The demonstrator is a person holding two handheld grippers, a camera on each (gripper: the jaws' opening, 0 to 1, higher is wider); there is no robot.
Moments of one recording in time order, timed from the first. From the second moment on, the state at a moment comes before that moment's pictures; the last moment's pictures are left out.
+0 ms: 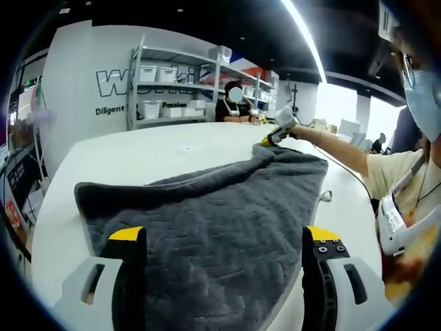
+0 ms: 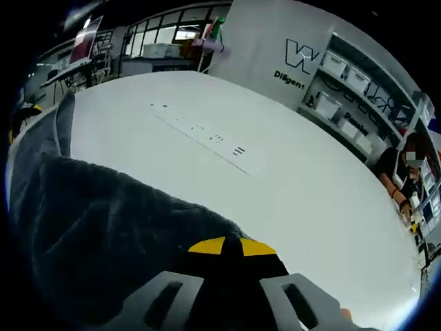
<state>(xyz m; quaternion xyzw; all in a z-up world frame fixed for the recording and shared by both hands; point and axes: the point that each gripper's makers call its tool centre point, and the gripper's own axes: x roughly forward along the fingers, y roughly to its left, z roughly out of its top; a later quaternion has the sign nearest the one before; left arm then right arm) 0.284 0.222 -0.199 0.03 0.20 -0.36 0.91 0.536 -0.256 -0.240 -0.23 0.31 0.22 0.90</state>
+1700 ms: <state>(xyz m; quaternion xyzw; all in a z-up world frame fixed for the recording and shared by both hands) 0.286 0.223 -0.199 0.02 0.20 -0.36 0.91 0.252 -0.229 -0.225 -0.30 0.20 0.45 0.82</state>
